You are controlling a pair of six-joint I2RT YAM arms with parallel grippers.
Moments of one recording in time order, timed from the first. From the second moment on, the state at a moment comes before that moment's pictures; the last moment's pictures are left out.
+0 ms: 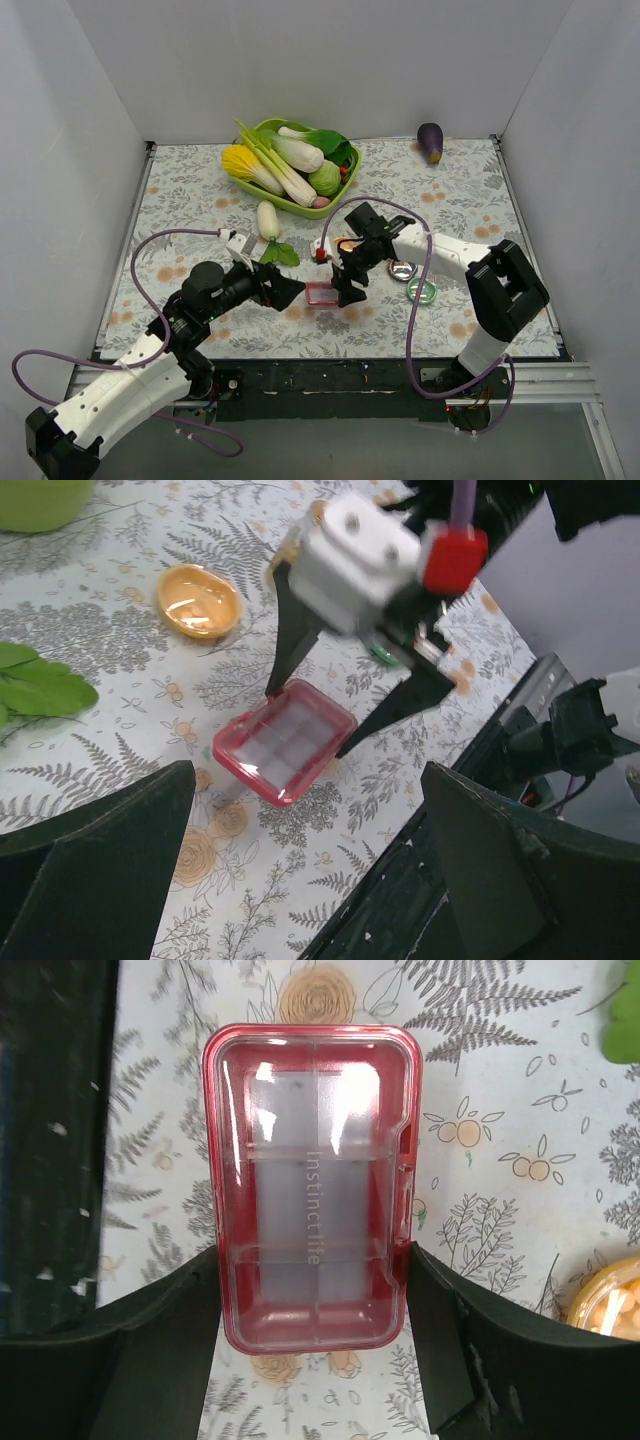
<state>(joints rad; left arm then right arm) -0.68 0.58 0.46 -0.11 0.15 -0.50 0.76 1.68 1.09 -0.61 -0.68 -0.84</state>
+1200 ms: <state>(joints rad) -0.68 0.80 0.33 0.67 0.34 -0.80 0.50 1.48 1.06 -0.35 -1.37 -0.07</state>
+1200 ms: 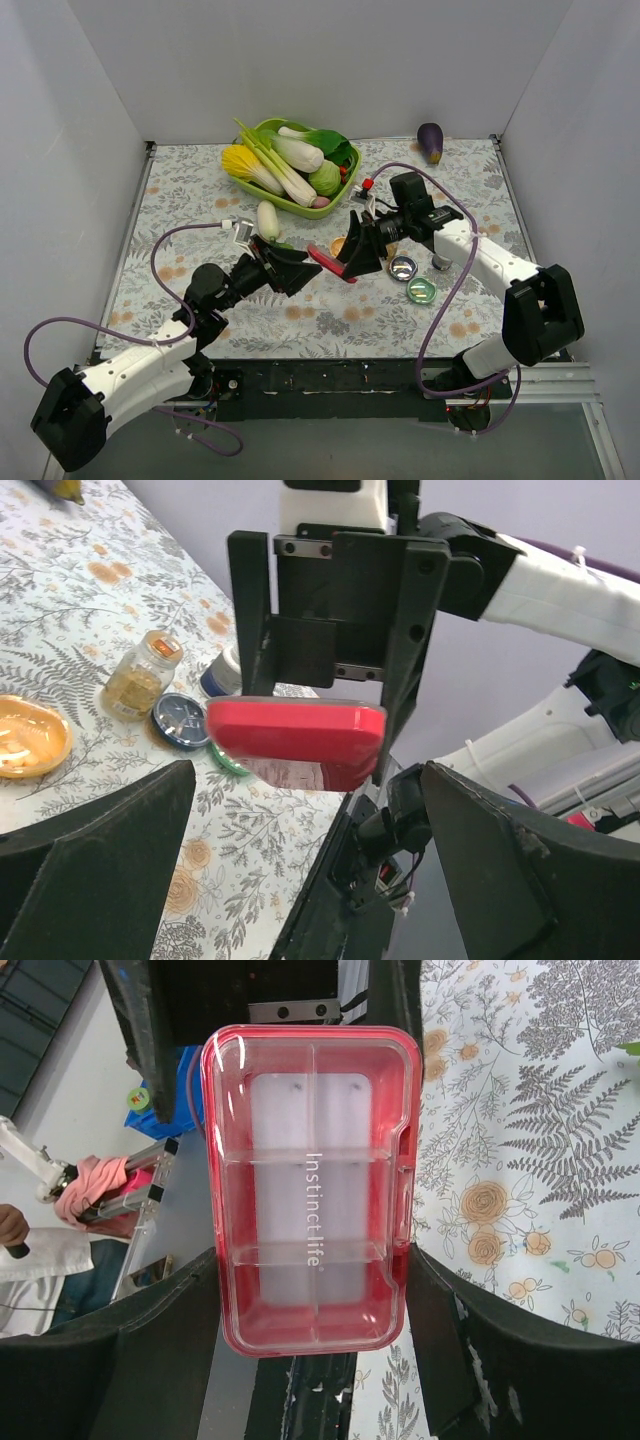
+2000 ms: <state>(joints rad) -0.74 0.89 0.33 0.77 0.22 -0.89 0.51 1.47 1.03 -0.16 -1.38 0.12</state>
